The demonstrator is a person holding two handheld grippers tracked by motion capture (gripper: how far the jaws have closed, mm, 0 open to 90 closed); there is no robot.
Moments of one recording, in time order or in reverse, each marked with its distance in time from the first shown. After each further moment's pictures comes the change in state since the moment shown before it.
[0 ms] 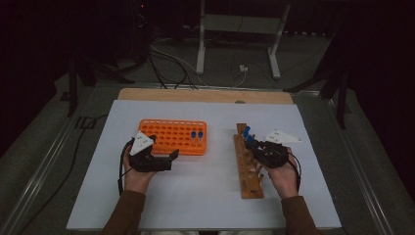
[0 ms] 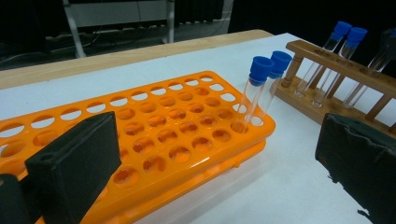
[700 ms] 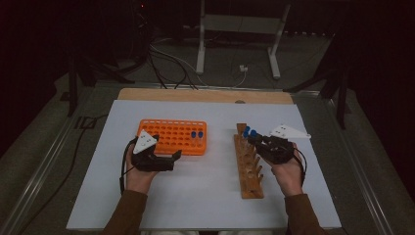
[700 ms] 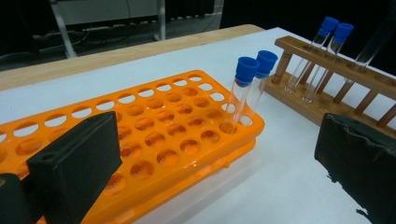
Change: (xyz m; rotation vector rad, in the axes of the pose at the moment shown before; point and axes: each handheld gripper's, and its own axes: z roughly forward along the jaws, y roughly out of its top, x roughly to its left) left arm -0.007 0.006 0.003 0.016 -0.041 0.027; right arm -0.001 0.022 -0.017 -0.051 0.001 0.005
